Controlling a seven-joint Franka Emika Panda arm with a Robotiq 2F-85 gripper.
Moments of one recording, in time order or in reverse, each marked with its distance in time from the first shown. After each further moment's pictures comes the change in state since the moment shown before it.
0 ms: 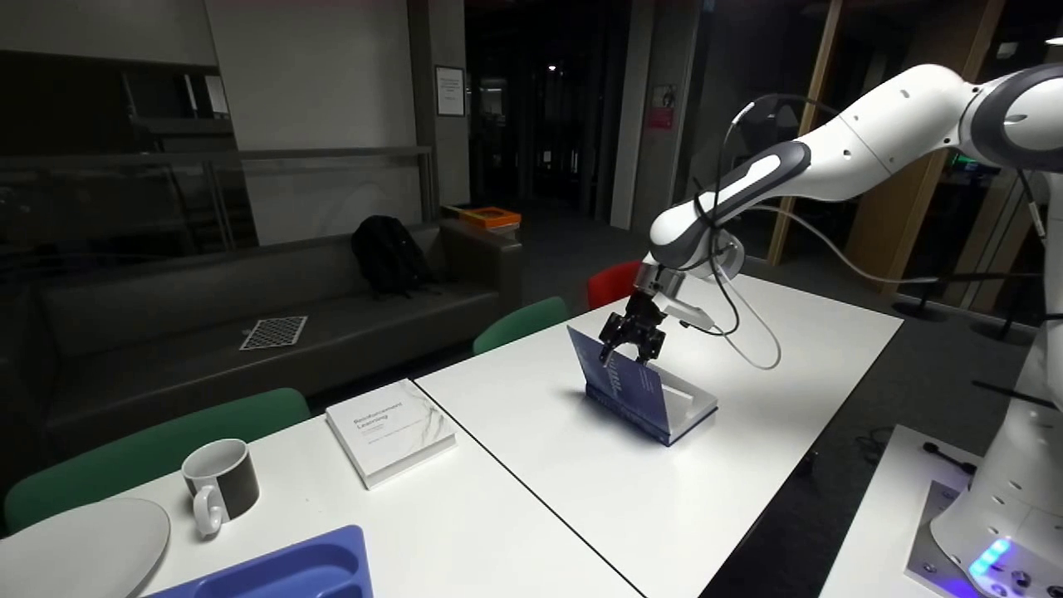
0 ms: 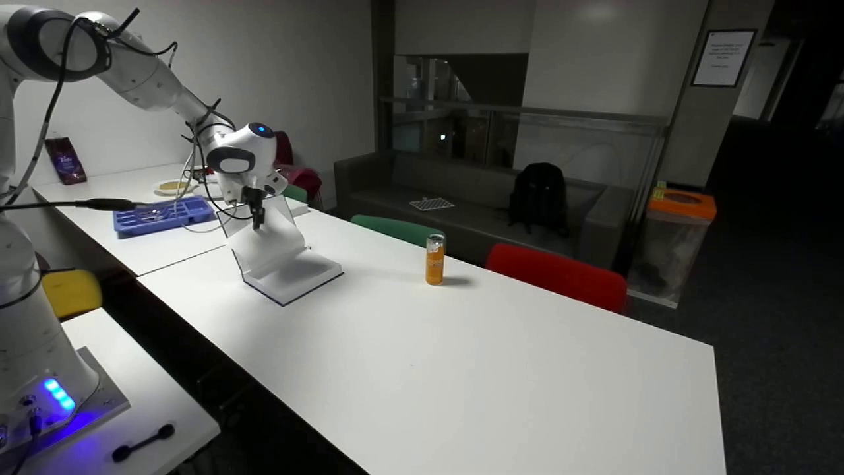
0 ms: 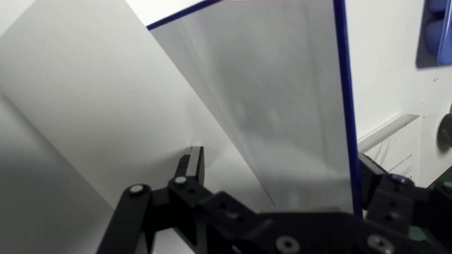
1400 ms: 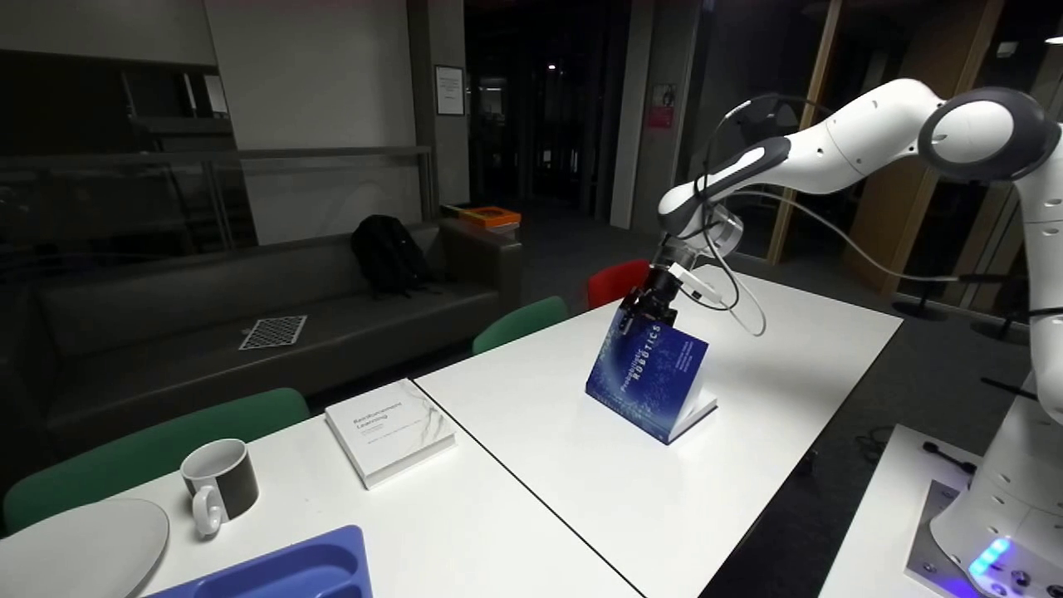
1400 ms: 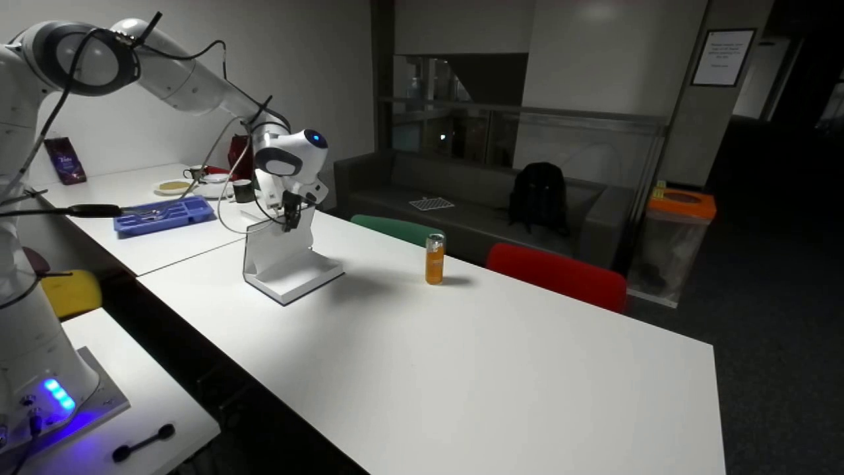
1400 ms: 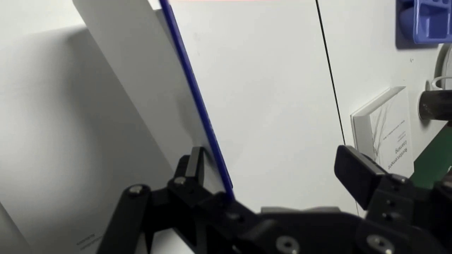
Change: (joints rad) arm -0.217 0.109 -0.049 0.196 0.028 -0.301 -0.166
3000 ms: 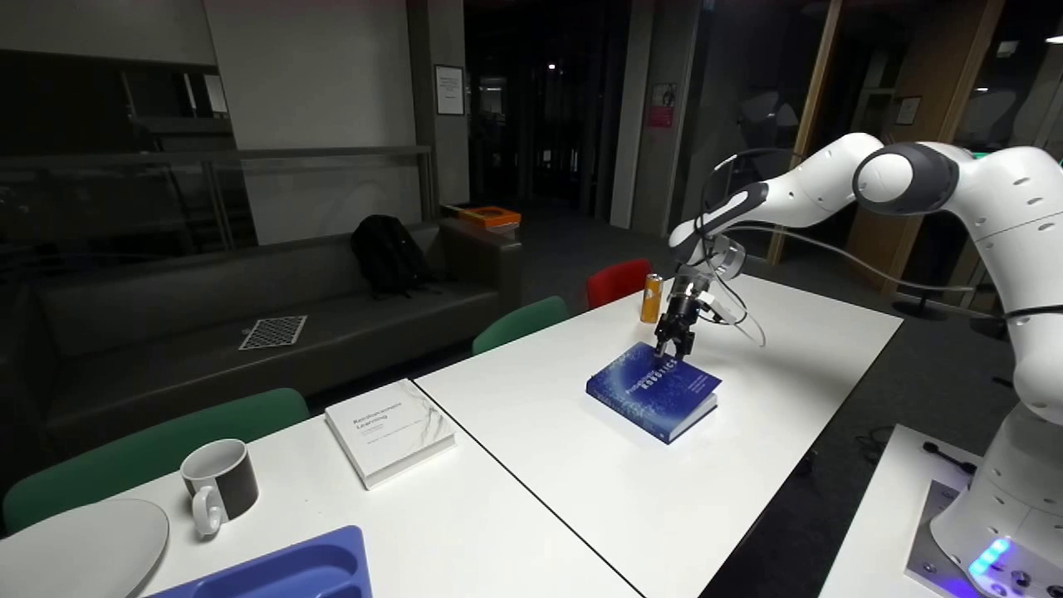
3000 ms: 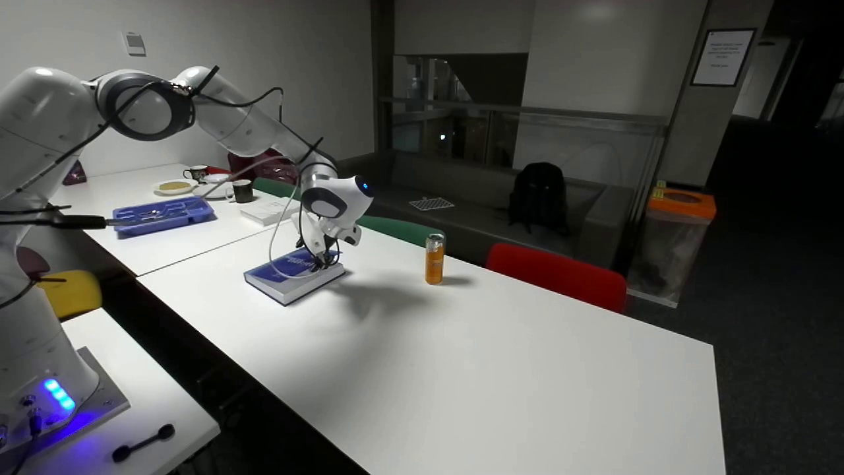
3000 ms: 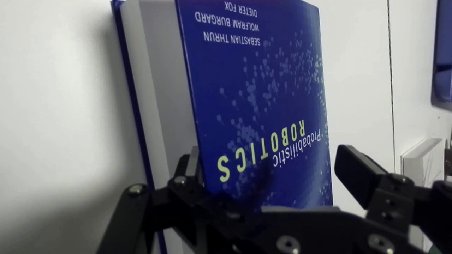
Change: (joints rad) arm -0.215 0.294 -0.002 0.227 -0.128 -0.211 -0.338
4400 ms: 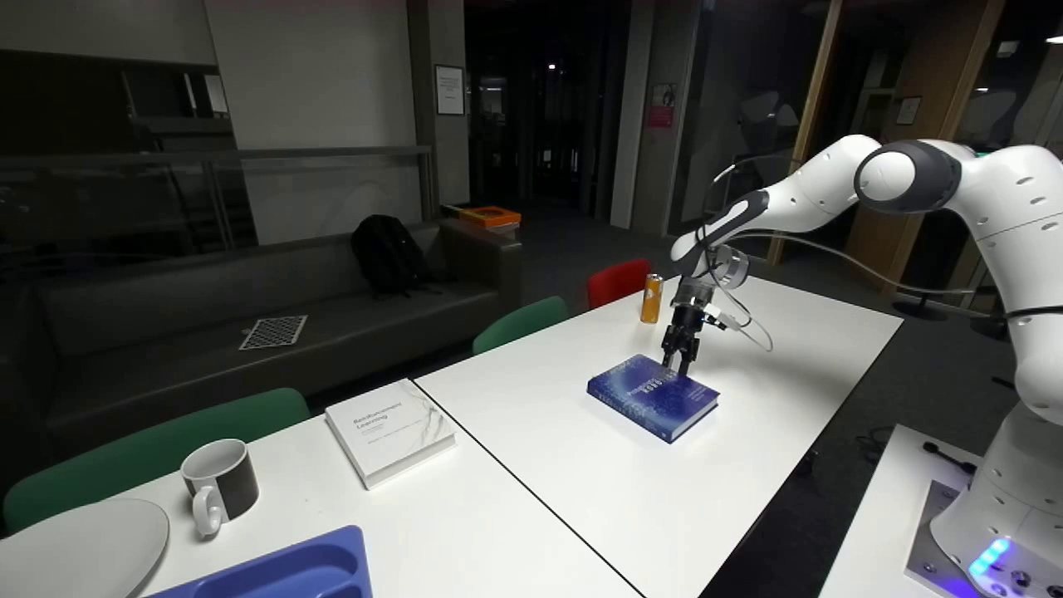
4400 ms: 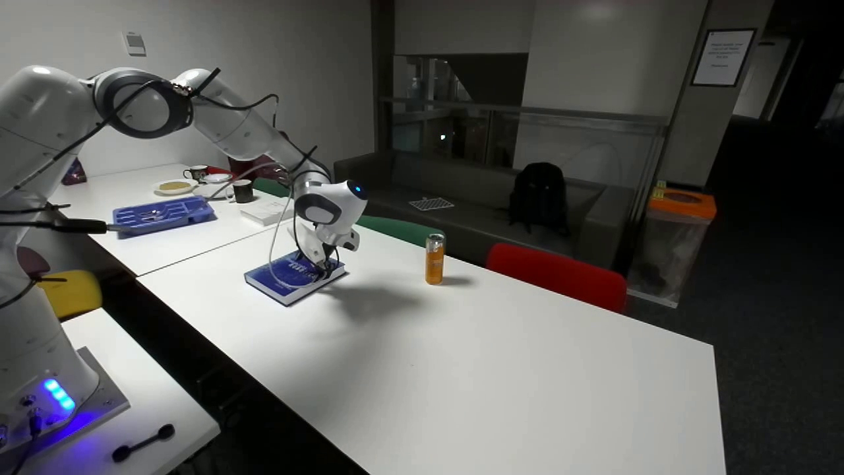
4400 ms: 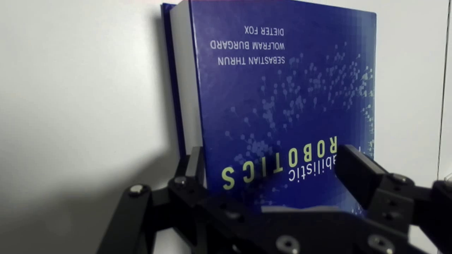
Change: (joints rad) arm 0.012 -0.012 -0.008 -0.076 -0.069 0.121 -0.049
